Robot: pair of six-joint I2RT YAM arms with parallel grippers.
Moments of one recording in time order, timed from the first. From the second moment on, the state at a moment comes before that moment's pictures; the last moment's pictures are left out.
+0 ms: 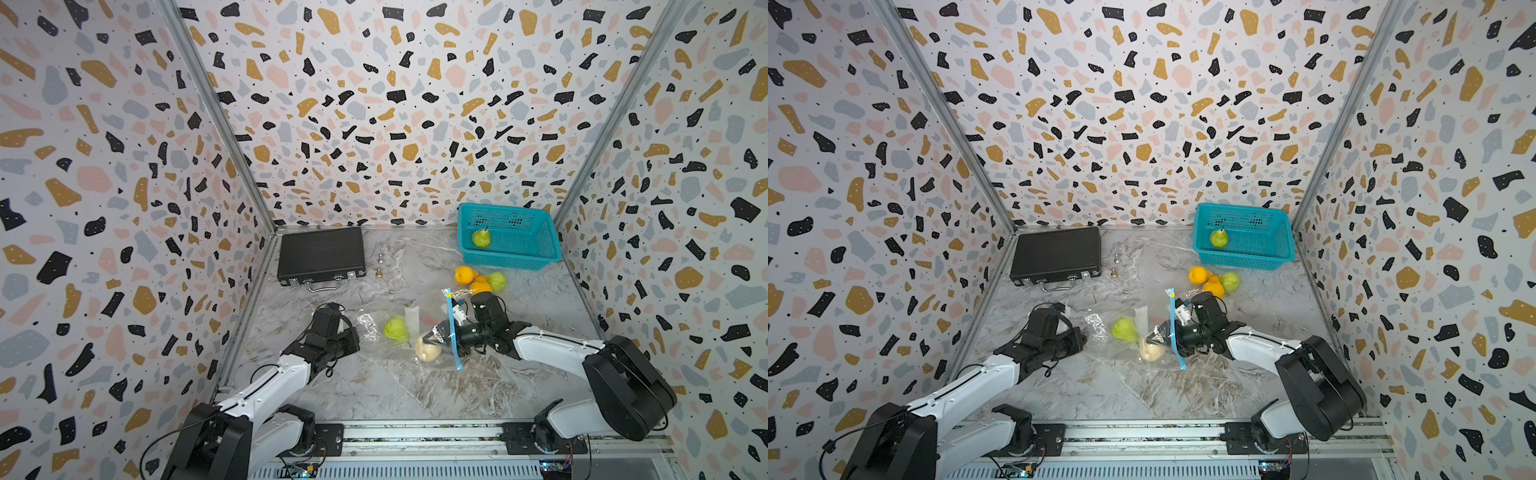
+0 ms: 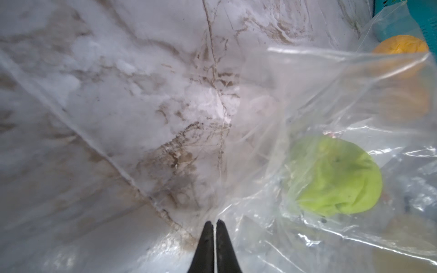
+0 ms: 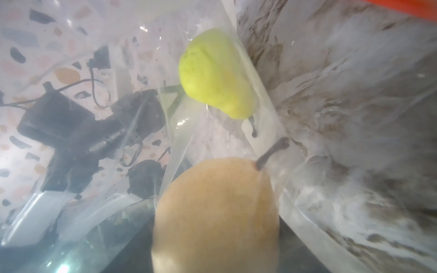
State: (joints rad) left arm -0.31 1.08 0.39 -0.19 0.22 -0.61; right arm 0.57 1.42 0.61 0.03 -0.86 0.84
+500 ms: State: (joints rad) left arm -0.45 0.77 0.30 -0.10 0.42 -0.78; right arm 0.56 1.55 0.61 0.05 -0.92 0.83
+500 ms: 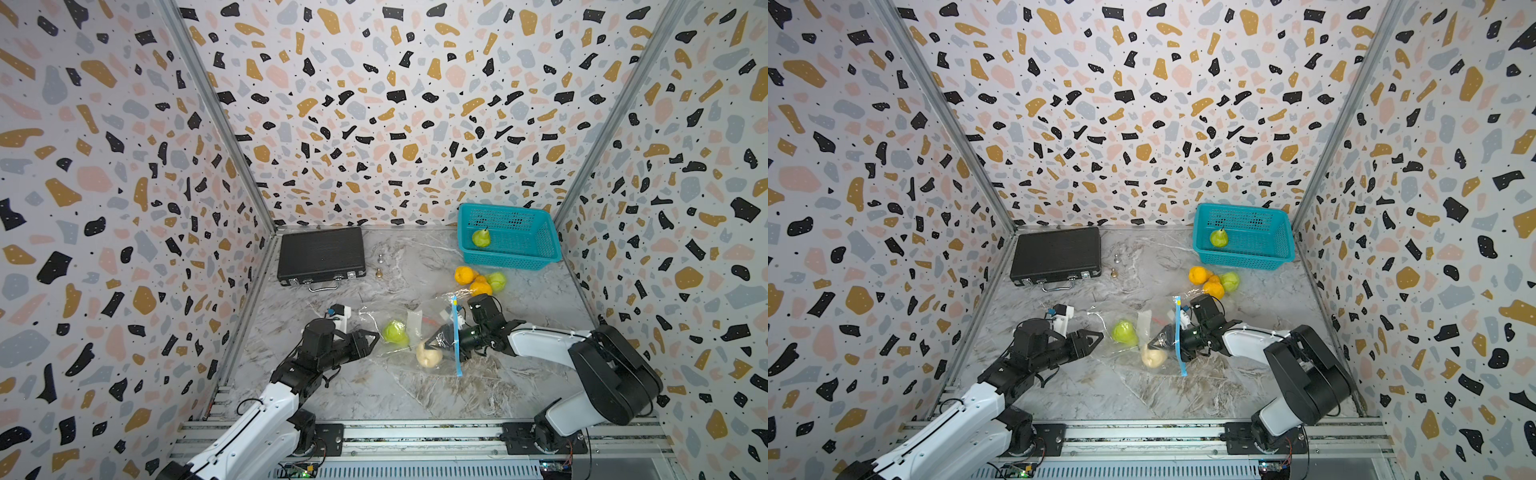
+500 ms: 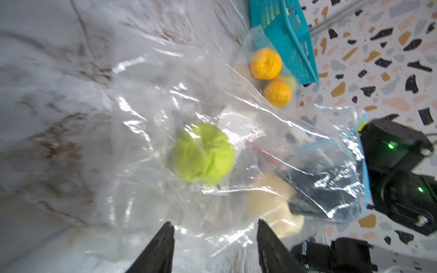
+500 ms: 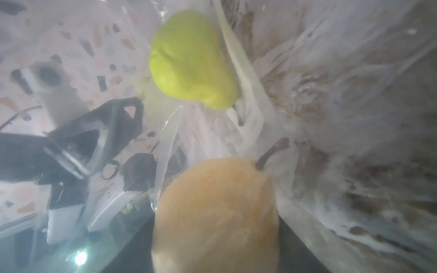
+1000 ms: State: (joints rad) left arm -0.71 0.97 0.31 0.00 0.31 -0.88; right arm 0.56 1.59 0.55 0.12 -0.93 0.82
